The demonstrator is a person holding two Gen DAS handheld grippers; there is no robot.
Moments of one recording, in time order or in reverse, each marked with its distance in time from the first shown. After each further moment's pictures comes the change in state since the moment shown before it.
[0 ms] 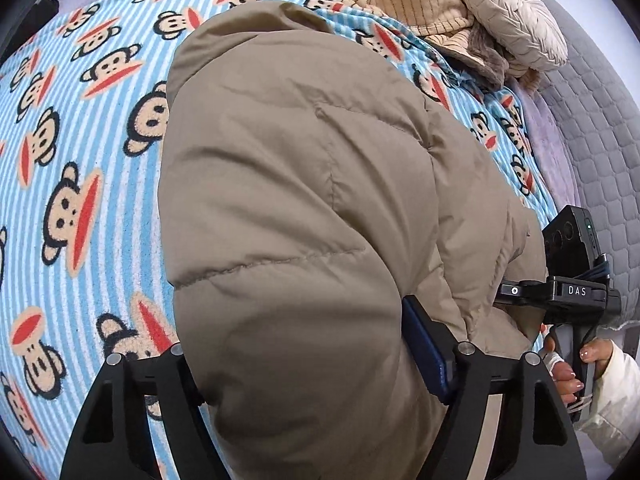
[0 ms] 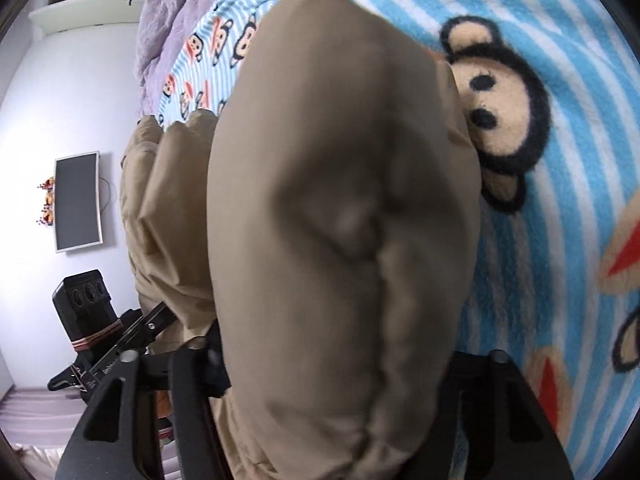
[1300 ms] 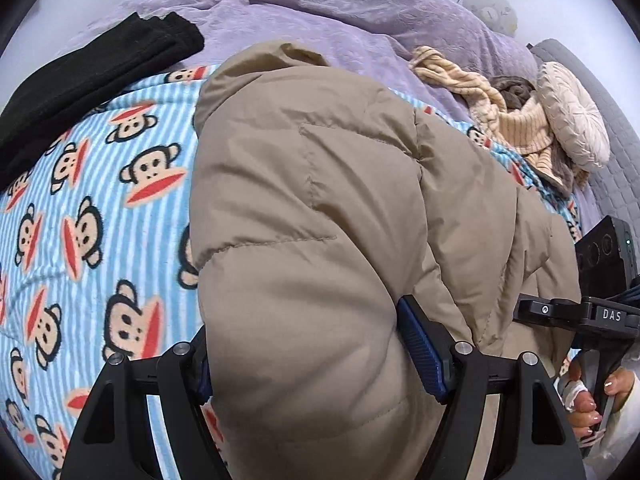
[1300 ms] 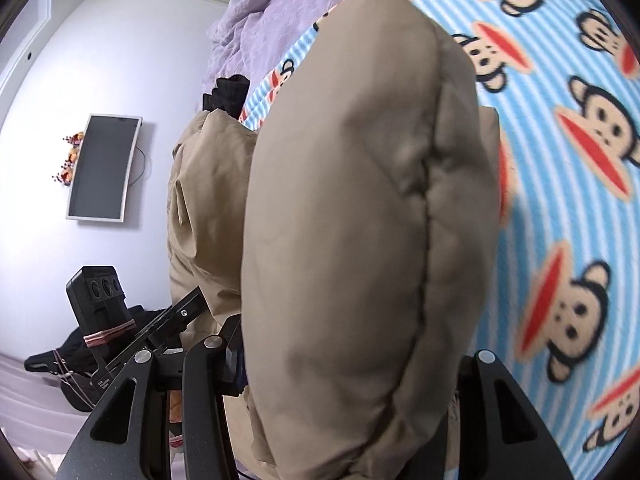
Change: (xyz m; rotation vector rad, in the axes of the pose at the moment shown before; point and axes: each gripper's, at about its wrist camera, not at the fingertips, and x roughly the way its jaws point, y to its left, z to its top) left arm -0.146 0.309 0.045 -0.064 -0.194 0.143; right arm 0.191 0.253 0.021 -0.187 -0.084 0.041
